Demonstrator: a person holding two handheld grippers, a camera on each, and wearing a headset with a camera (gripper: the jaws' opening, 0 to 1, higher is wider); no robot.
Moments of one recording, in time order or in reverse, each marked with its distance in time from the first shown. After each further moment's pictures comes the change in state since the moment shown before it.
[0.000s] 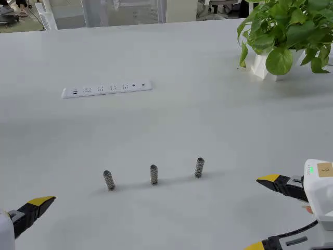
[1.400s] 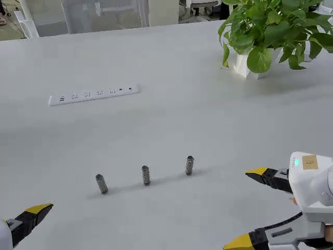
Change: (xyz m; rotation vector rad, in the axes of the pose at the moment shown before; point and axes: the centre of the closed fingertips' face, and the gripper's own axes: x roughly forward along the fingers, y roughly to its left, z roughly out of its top) left arm 0.003 -0.006 -0.001 0.016 0.007 -0.049; right arm -0.006 0.009 0.013 0.017 -0.038 -0.059
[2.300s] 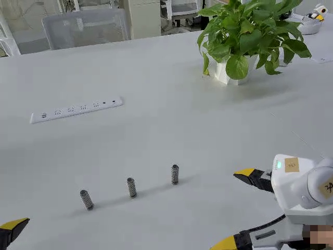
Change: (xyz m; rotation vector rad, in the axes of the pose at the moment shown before) left arm -0.005 0.017 0.007 -0.001 -0.020 0.047; right arm -0.006 -0.003 0.003 0.004 -0.036 -0.062
